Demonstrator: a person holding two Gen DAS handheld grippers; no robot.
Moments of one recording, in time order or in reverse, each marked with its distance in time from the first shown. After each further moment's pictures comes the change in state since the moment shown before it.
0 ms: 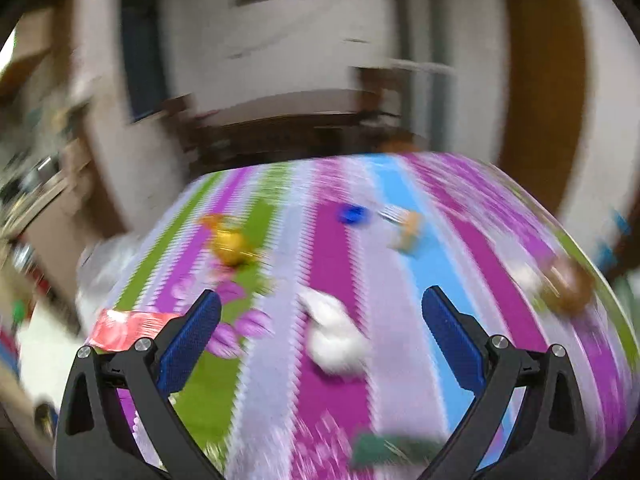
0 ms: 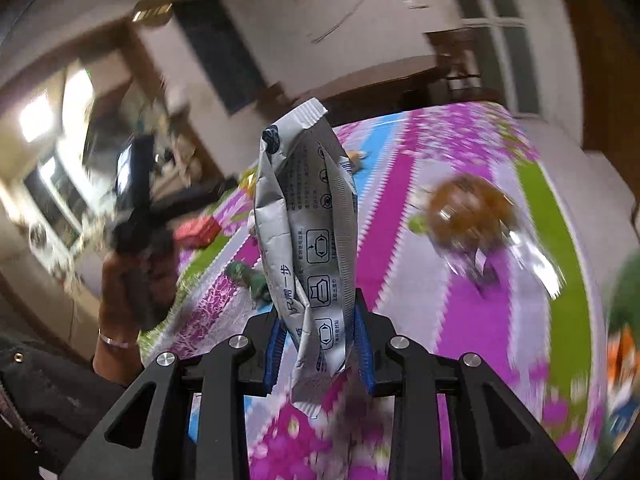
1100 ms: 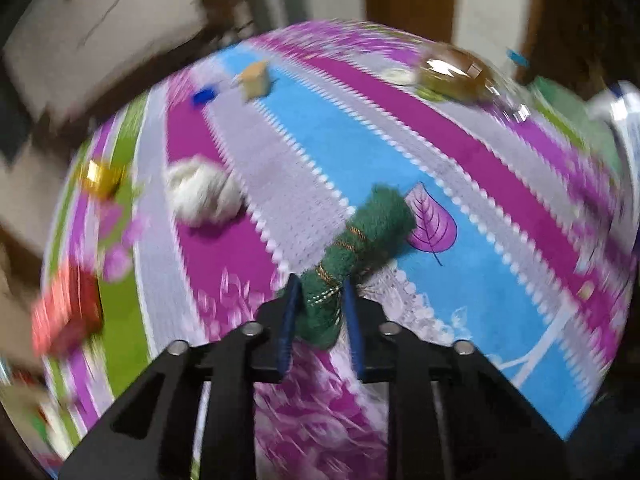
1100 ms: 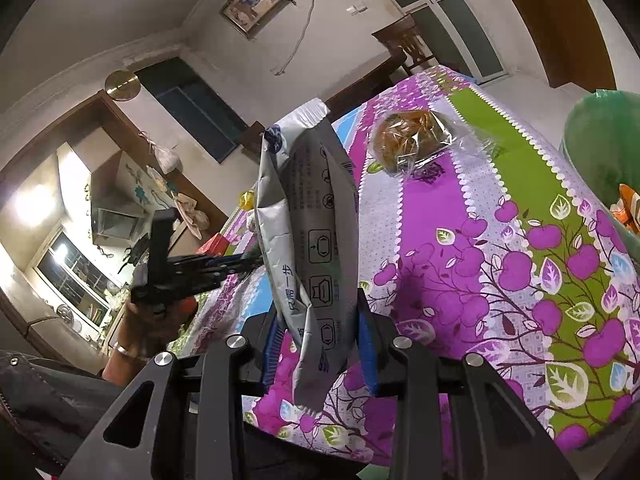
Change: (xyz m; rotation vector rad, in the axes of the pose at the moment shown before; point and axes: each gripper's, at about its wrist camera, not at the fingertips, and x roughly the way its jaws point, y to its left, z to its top) left arm 0.011 -0.028 -0.075 0.309 0.373 -0.294; right arm -0.036 -0.029 -0.097 0.234 -0.098 0.054
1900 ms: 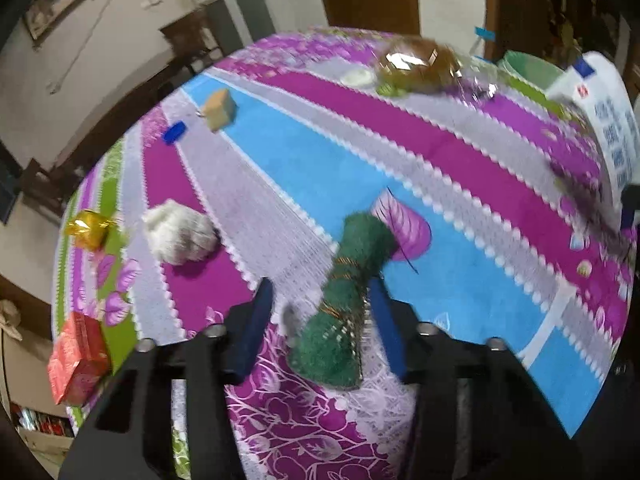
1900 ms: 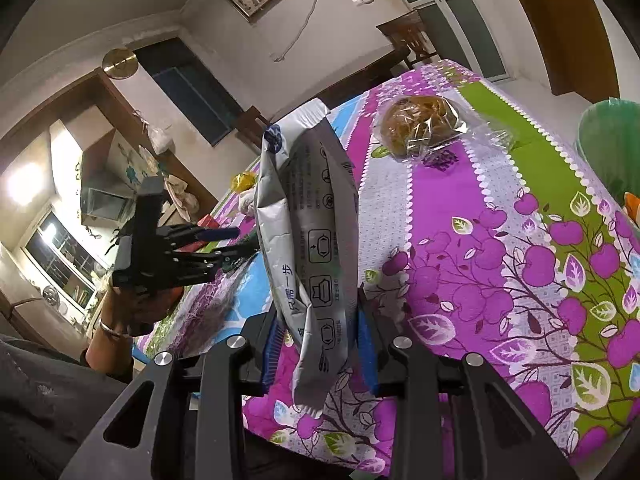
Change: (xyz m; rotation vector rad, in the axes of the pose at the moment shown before) left arm 0.008 -0.023 0.006 0.239 -0.038 0.010; right arm 0.024 0.010 -0.004 -0.054 0.041 -0.045
